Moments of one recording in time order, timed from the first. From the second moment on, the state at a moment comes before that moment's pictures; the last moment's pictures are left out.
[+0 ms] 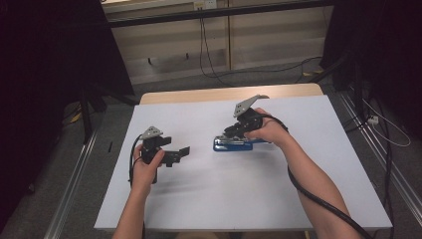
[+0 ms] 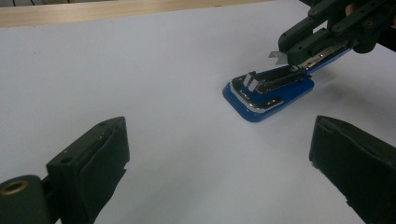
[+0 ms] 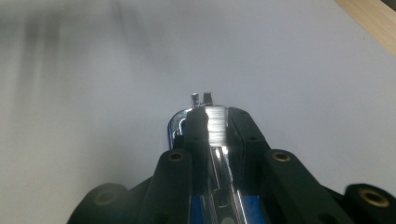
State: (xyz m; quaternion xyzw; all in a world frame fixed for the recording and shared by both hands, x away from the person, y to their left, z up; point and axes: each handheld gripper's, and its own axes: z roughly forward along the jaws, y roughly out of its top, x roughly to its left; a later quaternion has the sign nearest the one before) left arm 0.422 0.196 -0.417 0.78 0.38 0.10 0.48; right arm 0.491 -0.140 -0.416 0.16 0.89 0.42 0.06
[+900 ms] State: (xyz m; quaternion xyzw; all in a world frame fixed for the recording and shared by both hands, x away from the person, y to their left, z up) left arm 0.422 0.197 -0.419 0.78 0.38 0.10 0.48; right arm 0.498 -0.124 -0.424 0.12 0.90 0.41 0.05
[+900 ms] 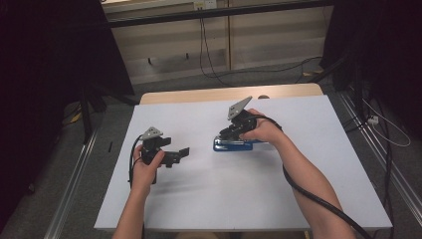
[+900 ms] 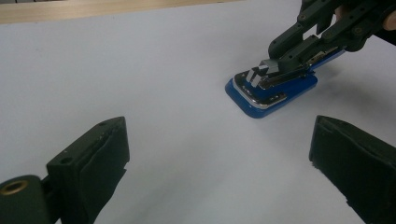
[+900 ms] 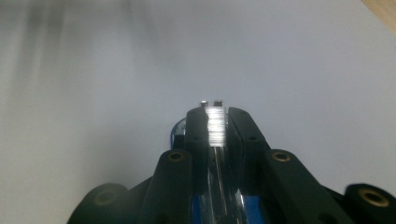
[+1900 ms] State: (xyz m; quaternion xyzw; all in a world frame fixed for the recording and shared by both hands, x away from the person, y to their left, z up) left arm 0.422 0.197 -0.421 0.78 0.39 0.10 0.47; right arm 0.504 -0.121 -0.430 0.12 0.91 0.40 0.04
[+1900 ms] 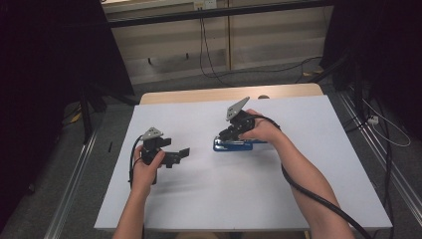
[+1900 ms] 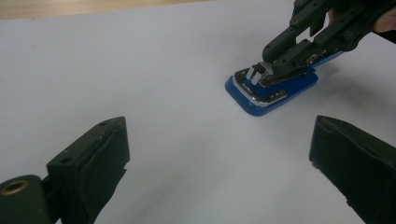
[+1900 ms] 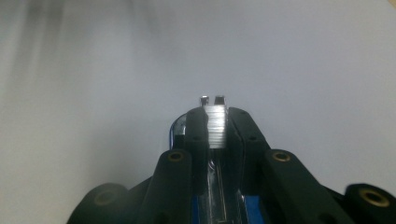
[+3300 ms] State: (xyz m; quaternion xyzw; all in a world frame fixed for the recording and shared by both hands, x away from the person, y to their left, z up) left arm 0.425 0.190 -0.424 0.79 0.38 0.10 0.47; right arm 0.476 -0.144 -0.406 0.20 0.87 0.44 0.07
